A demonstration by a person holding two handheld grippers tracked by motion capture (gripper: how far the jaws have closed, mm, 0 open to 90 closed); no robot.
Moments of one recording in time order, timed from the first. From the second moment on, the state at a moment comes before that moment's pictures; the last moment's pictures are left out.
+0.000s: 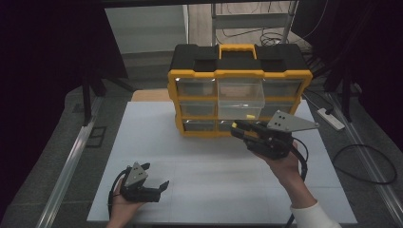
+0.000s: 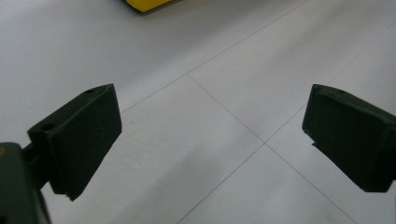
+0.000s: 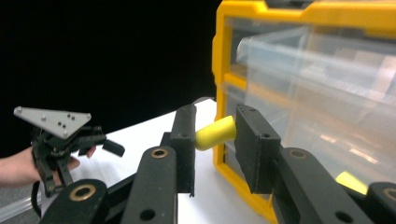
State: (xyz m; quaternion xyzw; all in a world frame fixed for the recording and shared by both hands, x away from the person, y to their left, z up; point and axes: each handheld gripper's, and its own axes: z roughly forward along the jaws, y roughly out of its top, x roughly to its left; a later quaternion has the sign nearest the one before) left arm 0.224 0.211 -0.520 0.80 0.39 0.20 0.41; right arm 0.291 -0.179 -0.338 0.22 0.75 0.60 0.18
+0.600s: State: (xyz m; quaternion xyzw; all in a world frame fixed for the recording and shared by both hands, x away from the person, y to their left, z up) left arm 0.226 0.209 -0.520 0.80 0.39 0.20 0.41; right arm 0.319 -0.179 -0.285 0.23 0.74 0.59 0.22
